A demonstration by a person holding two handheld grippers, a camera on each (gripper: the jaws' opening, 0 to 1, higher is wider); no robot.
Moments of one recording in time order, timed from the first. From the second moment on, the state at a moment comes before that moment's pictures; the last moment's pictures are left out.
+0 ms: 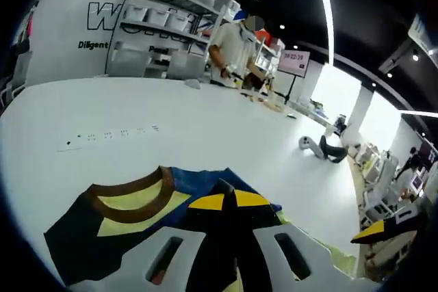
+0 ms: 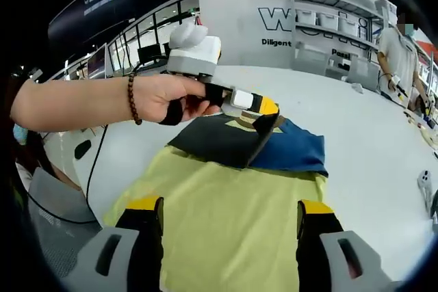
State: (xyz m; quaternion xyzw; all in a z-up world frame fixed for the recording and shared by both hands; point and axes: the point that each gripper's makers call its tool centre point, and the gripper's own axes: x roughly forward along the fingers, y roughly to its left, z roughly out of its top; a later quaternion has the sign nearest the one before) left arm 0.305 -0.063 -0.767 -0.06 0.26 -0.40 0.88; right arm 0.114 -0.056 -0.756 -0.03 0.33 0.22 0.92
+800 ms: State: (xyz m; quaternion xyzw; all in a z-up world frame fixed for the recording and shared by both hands) left arm 0.306 -0.104 -0.827 -0.06 0.32 -0.41 0.85; right arm 0.113 -0.081 -0.756 -0.05 0.34 0.20 0.92
